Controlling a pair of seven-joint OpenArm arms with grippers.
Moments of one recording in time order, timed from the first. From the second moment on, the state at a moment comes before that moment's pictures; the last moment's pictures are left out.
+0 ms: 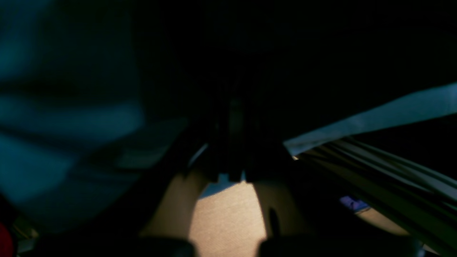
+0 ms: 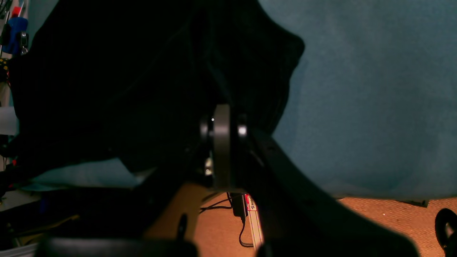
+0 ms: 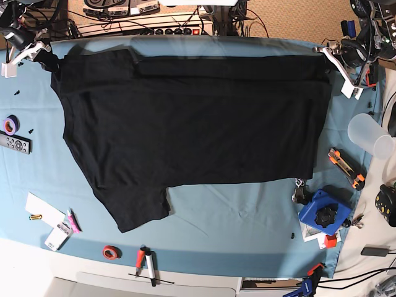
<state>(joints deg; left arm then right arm) 27.4 -16.9 -27.7 103.8 -44.9 -26.1 69.6 -24.9 18.6 61.3 90.1 70.2 39.8 -78.2</state>
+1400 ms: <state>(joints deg) 21.2 -16.7 -27.5 116.0 -28.3 -26.6 50.8 4.3 29.2 50.5 80.1 39.2 39.9 -61.8</state>
